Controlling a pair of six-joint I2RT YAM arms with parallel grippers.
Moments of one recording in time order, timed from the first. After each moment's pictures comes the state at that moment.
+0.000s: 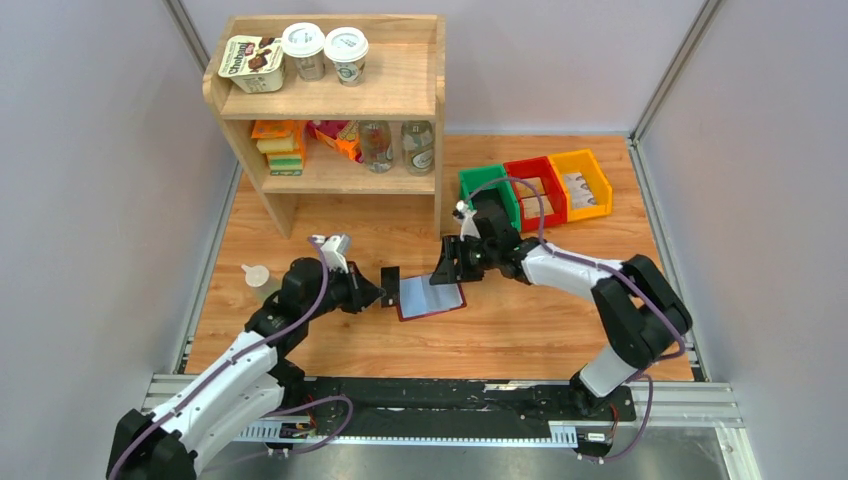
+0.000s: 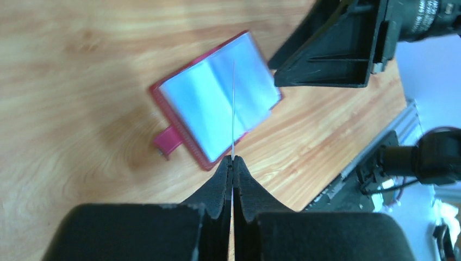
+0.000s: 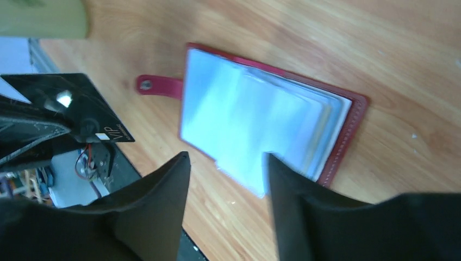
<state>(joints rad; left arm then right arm) -0.49 0.72 0.29 -0.05 0.27 -0.62 0.62 1.64 0.86 -0.03 -0.47 0.56</state>
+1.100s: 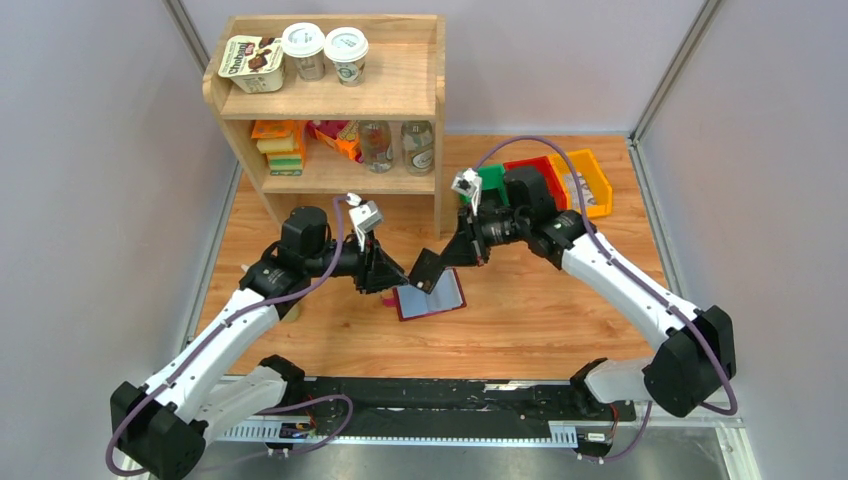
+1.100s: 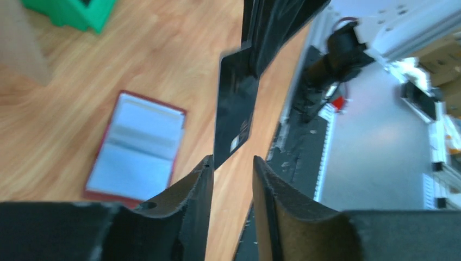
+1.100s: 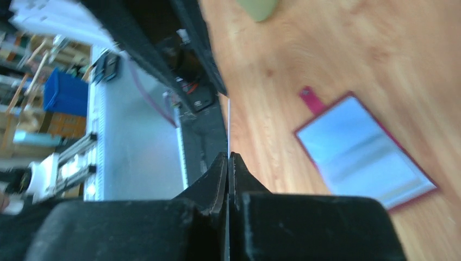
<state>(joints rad) -0.49 0.94 0.78 -0.27 0.86 -0.15 0.60 1.33 1.13 -0.37 -0.96 0.16</state>
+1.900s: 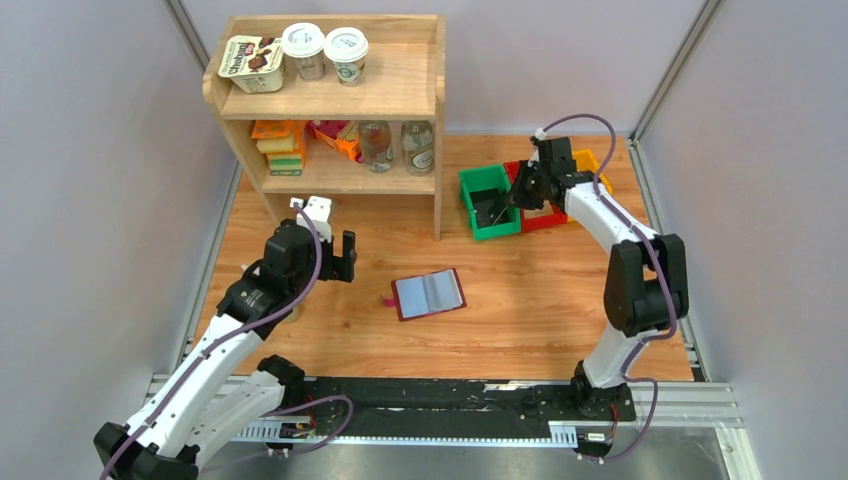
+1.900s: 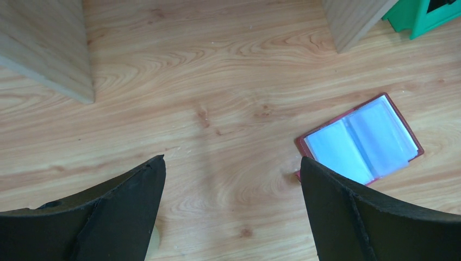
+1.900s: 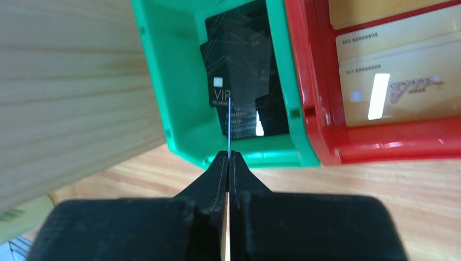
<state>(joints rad) -0.48 0.77 0.76 -0.52 -0.20 -0.16 0.20 1.70 1.32 -0.41 -0.23 0.43</state>
